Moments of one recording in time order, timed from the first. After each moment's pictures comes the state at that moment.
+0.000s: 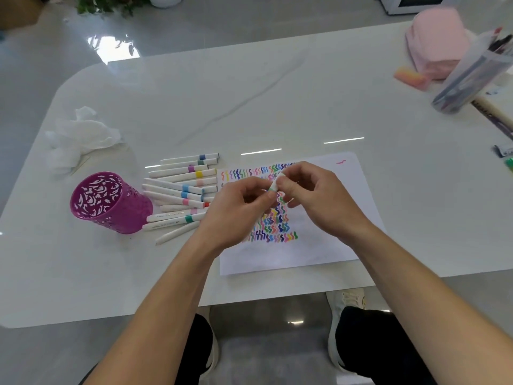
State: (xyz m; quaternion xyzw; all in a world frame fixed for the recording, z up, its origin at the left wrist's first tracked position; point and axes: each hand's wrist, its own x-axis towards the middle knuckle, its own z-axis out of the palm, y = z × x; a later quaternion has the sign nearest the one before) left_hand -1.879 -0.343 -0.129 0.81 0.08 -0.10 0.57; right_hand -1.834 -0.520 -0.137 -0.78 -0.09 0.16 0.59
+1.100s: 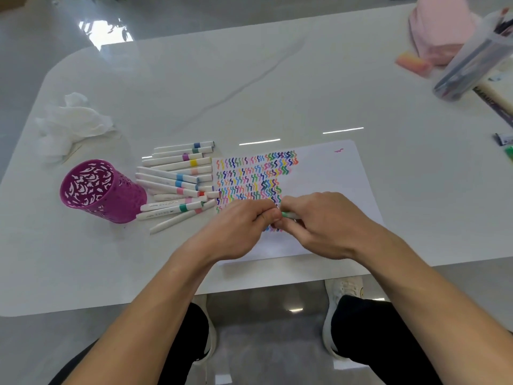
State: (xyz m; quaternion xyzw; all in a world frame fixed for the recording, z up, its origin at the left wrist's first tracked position) left_hand -1.897 -0.348 -0.141 0.91 -0.07 -0.20 0.35; right_hand -1.860 -0.545 -0.146 -0.91 -0.34 0.16 0.18
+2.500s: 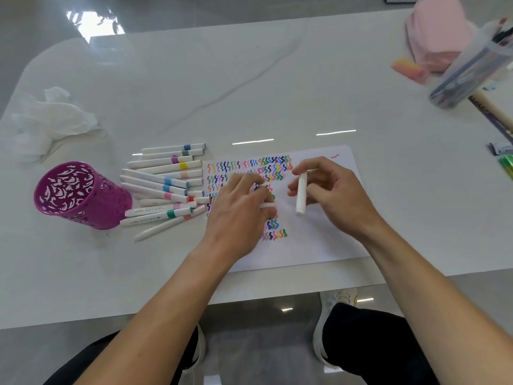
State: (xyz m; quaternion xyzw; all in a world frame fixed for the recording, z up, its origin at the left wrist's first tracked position) left_hand -1.877 -0.366 -0.172 0.97 -0.05 0.01 0.22; right_hand -1.821 -0.561 -0.165 -0.77 -0.08 0.15 0.62
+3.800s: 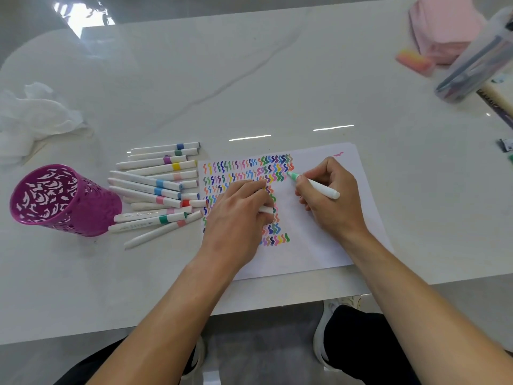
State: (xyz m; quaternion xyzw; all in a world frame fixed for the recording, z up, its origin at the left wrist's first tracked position) left_hand -1.877 -0.368 -0.175 0.97 -0.03 0.01 0.26; right_hand -1.817 -0.544 -0.202 -0.81 0.02 0.02 0.59
